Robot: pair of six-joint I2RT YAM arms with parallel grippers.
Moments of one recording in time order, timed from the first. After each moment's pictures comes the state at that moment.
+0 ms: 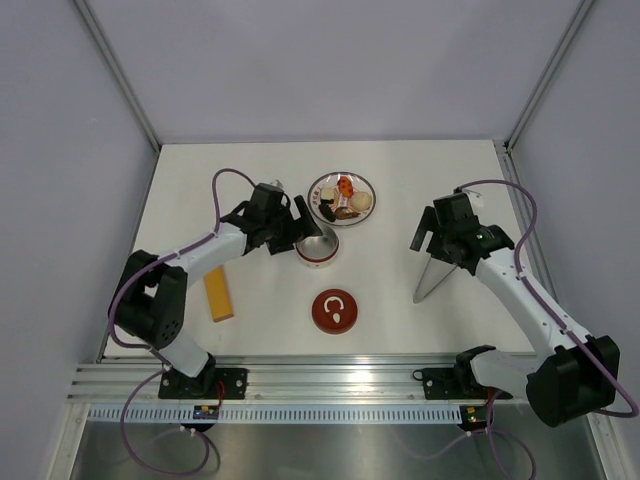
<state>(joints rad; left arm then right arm) -0.47 1.62 1.03 -0.21 0.17 -0.84 0.32 1.16 0.98 -0.73 0.27 0.58</state>
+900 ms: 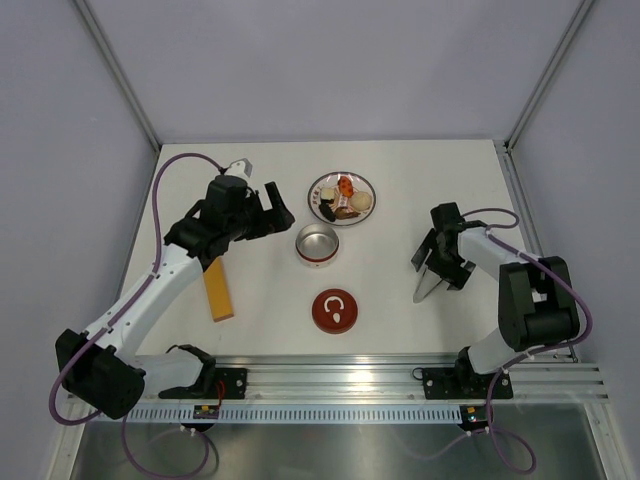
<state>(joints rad) -0.46 1.19 1.10 -0.54 -0.01 -0.61 0.16 1.54 0.85 -0.63 0.16 0.77</state>
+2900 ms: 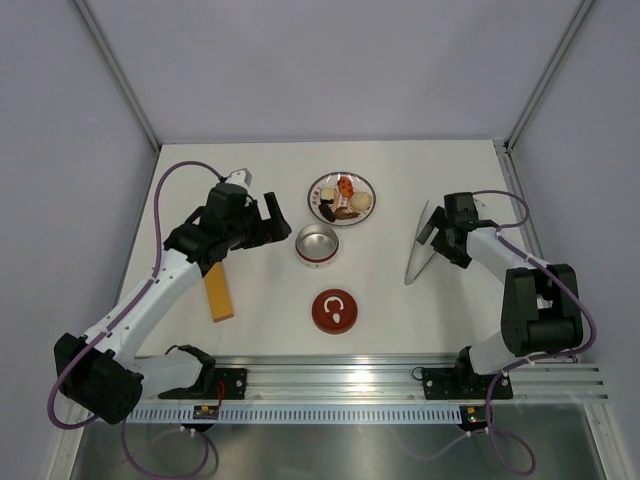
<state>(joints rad) -0.46 1.16 1.05 -0.58 -0.01 -0.60 0.09 1.51 0.87 -0.39 0.17 0.63</state>
